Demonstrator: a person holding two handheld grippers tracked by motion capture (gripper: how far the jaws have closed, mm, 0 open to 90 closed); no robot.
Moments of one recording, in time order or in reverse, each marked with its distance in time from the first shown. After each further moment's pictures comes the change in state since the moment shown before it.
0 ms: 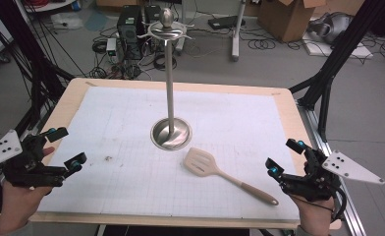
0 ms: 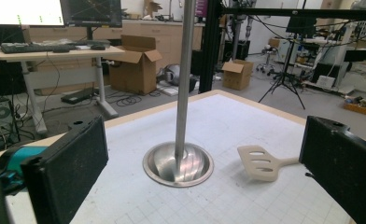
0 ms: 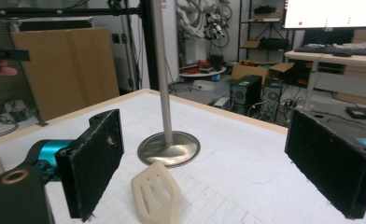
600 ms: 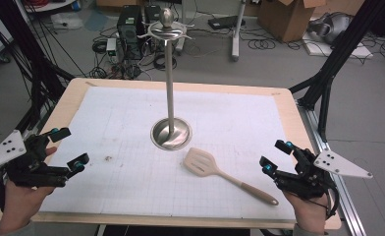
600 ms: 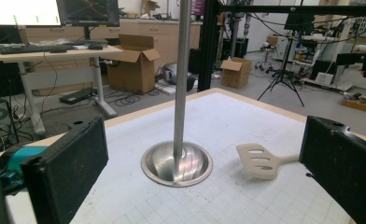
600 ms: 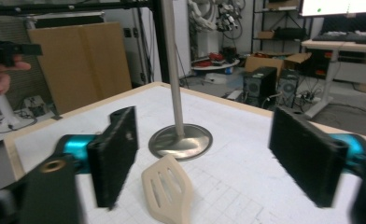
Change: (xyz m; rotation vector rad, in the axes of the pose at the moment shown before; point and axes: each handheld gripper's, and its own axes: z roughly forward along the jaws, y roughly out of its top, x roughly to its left) left arm -0.001 -0.002 0.004 0.008 -0.005 0.012; right arm -0.003 -0.009 0.012 0.028 0.060 0.007
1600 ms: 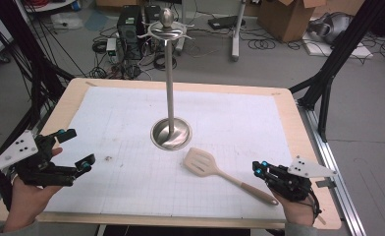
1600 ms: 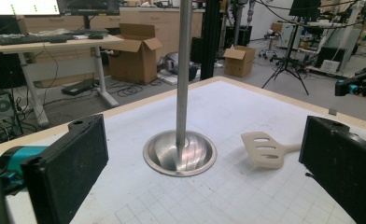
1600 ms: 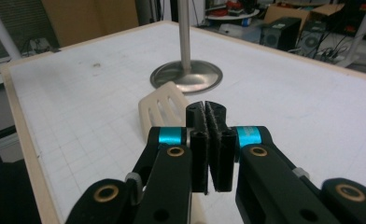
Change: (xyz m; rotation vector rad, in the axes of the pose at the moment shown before) left arm 0.000 -0.008 0.011 0.046 0.006 0.014; right arm -0.014 -0.056 0.022 0.219 0.064 -0.038
